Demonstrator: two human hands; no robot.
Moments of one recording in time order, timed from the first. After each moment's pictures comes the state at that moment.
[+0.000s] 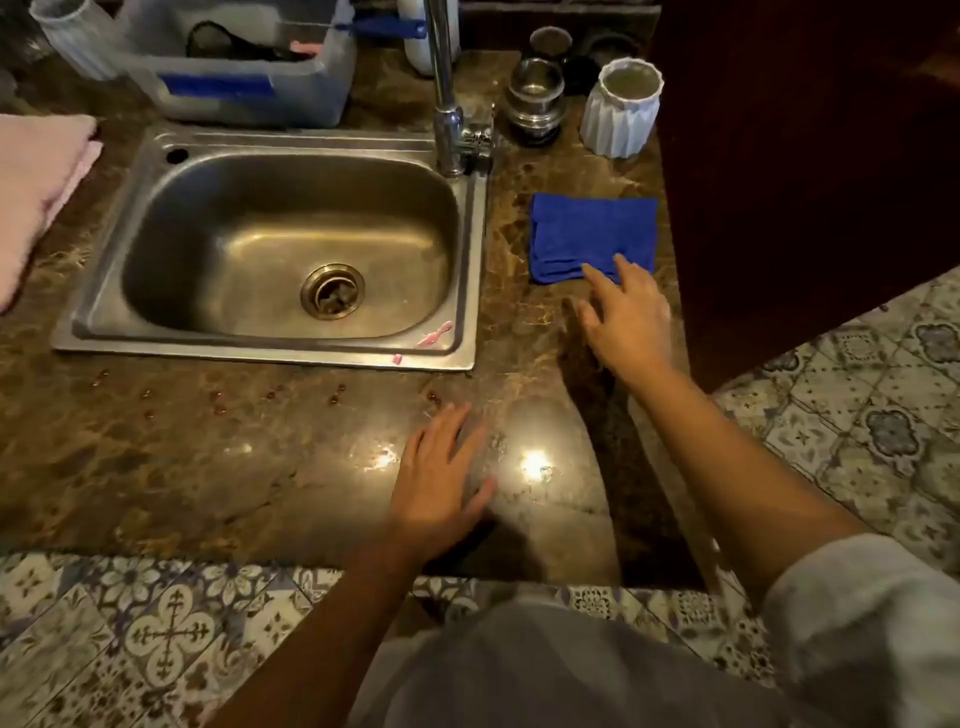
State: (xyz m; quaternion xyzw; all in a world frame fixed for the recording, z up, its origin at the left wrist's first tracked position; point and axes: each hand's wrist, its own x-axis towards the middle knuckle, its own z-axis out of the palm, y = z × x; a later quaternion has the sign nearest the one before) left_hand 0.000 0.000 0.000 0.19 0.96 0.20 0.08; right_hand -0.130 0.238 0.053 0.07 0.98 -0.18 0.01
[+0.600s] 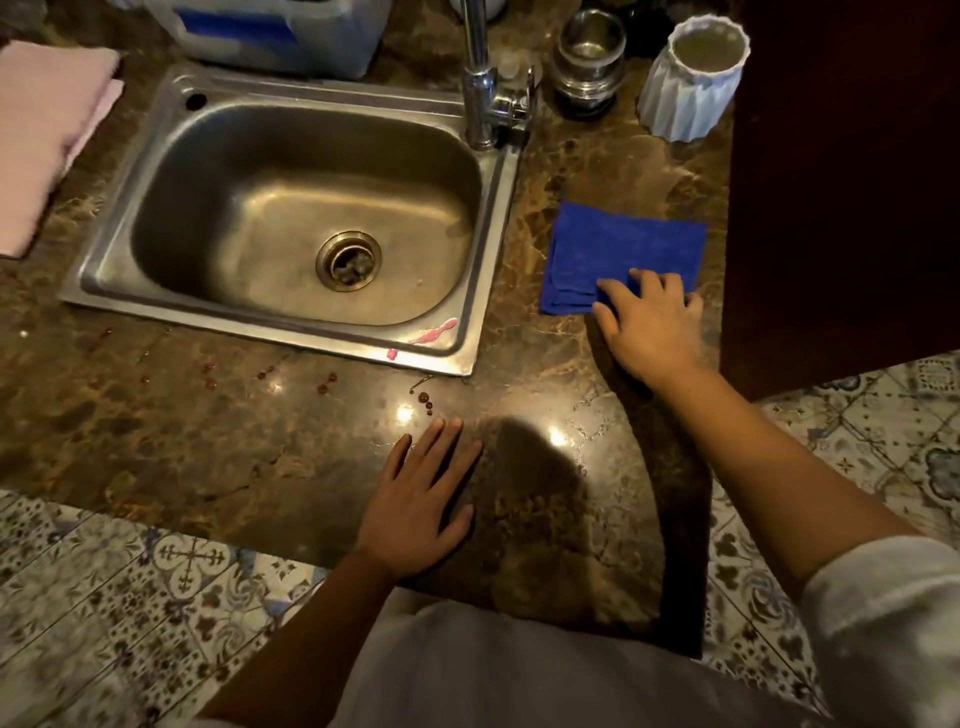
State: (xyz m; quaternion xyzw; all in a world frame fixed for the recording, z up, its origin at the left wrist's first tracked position) left_hand 0.004 0.005 -0.024 0.18 0.97 0.10 0.11; right_hand -0.174 0.266 0.027 -0.03 0.99 -0.08 0.09
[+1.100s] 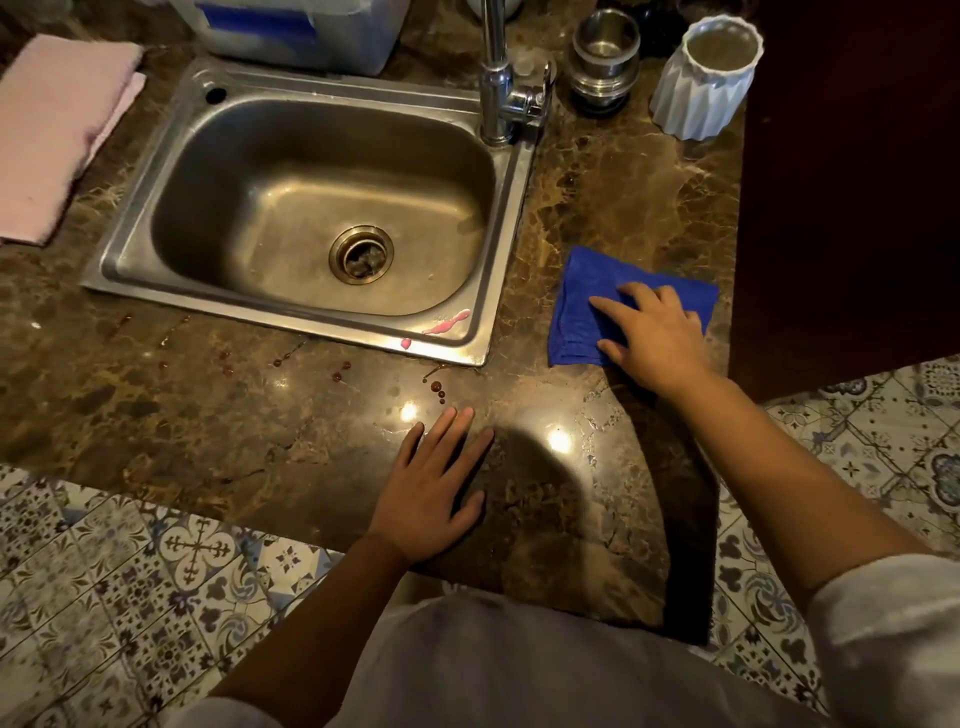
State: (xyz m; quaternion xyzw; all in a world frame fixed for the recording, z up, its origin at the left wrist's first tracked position) left_hand 0.005 0.006 -0.022 0.18 0.97 0.11 0.11; right_hand -0.156 0.266 0.029 -0.10 0.98 -0.06 0.15
